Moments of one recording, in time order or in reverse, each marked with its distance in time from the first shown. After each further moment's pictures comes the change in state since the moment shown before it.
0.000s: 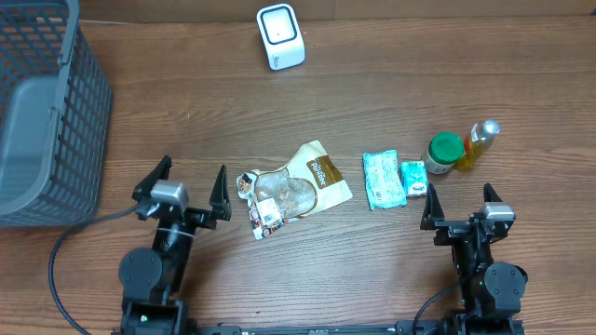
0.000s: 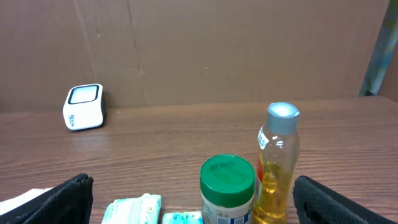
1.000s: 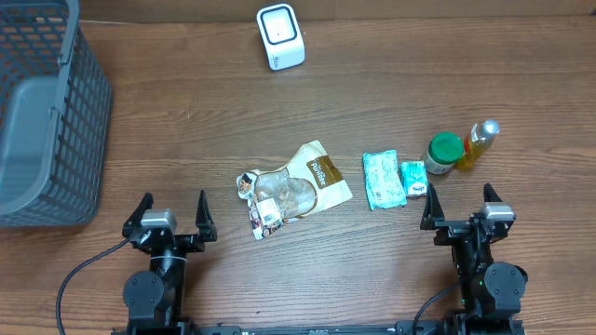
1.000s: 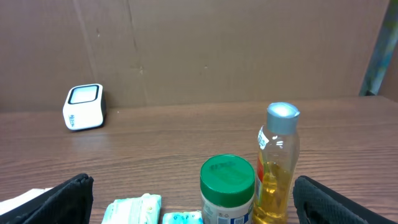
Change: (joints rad) left arm 0.124 -0.447 -0.161 -0.409 -0.090 0.002; right arm 0.000 0.000 0.000 0.001 0.000 0.000
